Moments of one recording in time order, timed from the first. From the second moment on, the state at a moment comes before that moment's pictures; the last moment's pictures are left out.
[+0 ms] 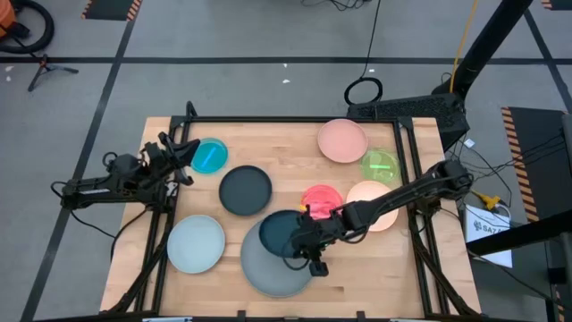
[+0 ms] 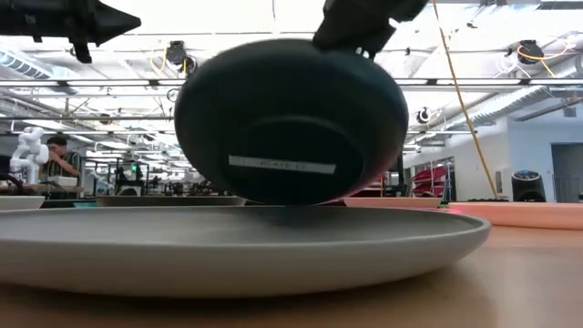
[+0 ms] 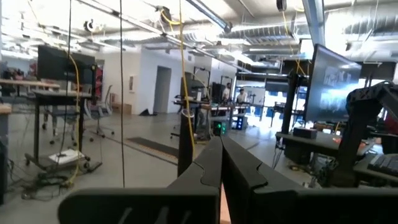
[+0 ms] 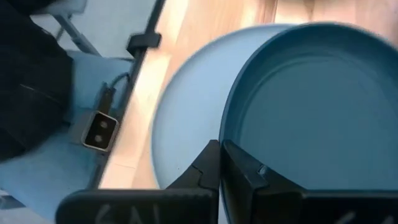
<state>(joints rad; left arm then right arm) 0.06 0.10 0.27 0.15 -0.47 0.03 0.35 1.75 1.24 -0.28 -0.16 0.28</state>
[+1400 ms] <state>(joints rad) 0.01 0.31 0.27 0.00 -0.44 -0.42 0.19 1.78 1.06 -0.33 0.30 0.15</state>
